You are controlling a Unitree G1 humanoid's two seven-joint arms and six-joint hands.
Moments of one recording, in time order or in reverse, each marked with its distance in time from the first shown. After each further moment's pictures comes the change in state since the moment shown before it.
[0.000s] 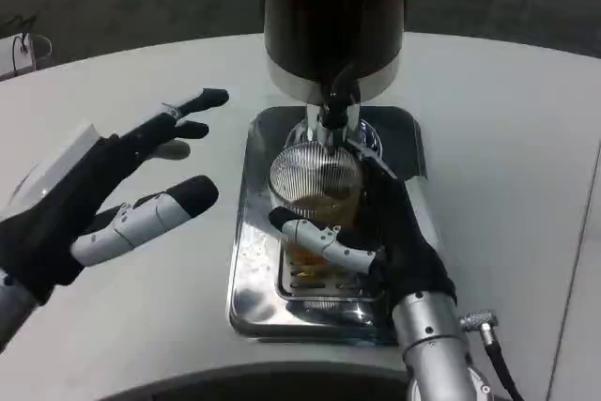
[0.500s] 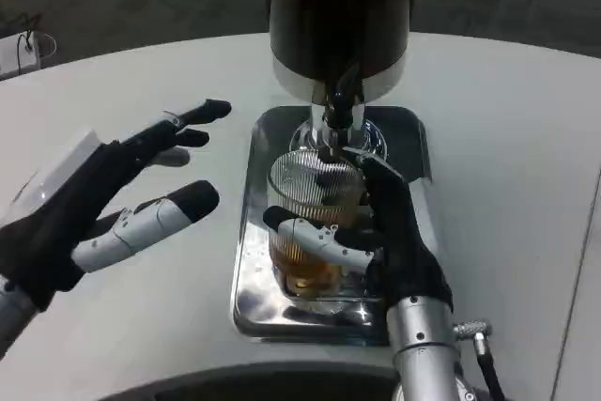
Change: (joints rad) left arm 0.022 0.000 -0.001 -0.025 0.000 0.022 -0.001; right arm 0.012 0.029 0.026 0.001 -0.025 0.000 -0.130
